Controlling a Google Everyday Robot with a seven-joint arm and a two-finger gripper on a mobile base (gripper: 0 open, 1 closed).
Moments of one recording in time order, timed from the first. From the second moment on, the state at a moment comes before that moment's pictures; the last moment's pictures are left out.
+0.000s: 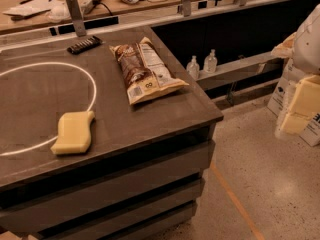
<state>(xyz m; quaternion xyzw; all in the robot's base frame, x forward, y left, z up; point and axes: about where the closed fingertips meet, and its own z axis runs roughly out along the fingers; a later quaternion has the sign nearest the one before) 0.438 -0.217 0.976 -0.60 0.78 -0.03 0.16</state>
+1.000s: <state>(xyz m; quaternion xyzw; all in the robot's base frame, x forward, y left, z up) 0.511 -0.165 1.011 -0.60 0.74 0.02 0.29</state>
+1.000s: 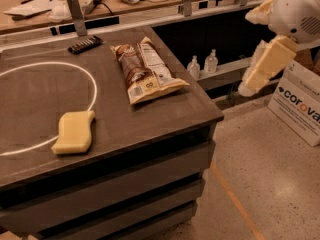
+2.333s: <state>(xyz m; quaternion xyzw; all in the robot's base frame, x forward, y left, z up) 0.661 0.000 1.034 -0.52 0.70 0.19 0.45</state>
